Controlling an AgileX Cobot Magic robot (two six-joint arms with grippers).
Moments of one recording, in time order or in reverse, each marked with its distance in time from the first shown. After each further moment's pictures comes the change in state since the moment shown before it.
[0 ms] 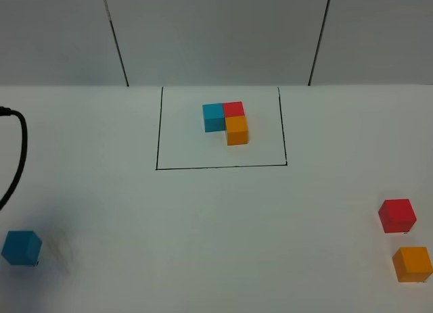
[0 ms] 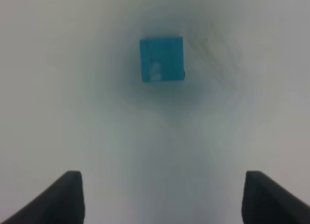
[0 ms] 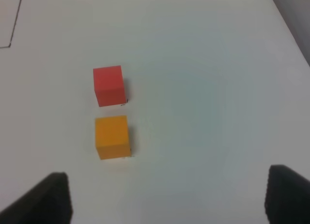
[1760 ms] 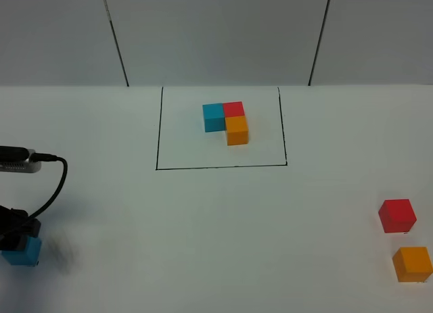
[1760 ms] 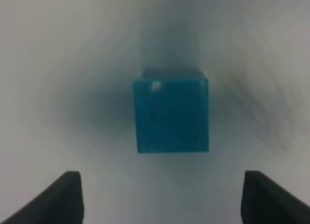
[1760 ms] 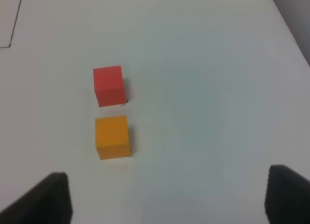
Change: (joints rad) left arm 0.003 0.275 0.230 0.063 -0.464 -0.070; right arm 0.000 0.000 0.000 0.000 0.000 0.000
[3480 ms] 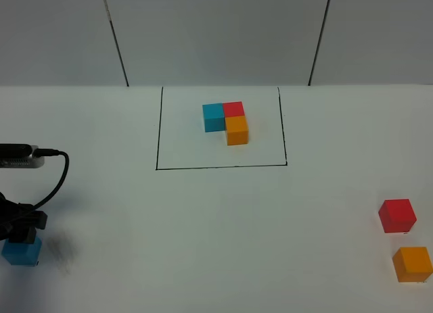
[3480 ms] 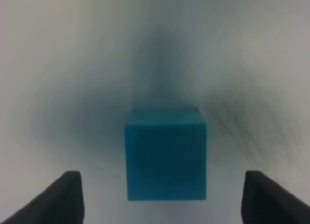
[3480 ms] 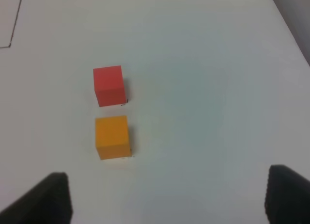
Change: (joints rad) left arm 0.037 0.083 -0.015 -0.081 -0.089 0.055; right arm 0.000 0.000 0.000 0.001 0.000 0.000
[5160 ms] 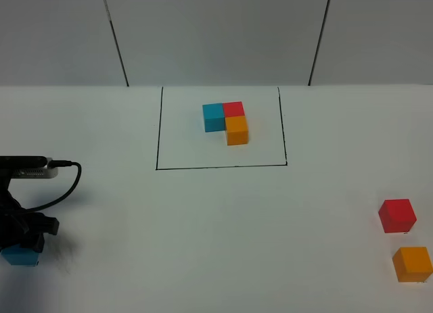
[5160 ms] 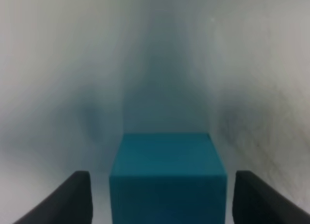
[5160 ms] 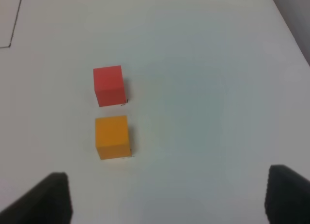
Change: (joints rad) left arm 0.000 0.175 -0.039 0.006 -0.042 -0.016; right arm 0.000 0.000 0.000 0.000 0.000 0.000
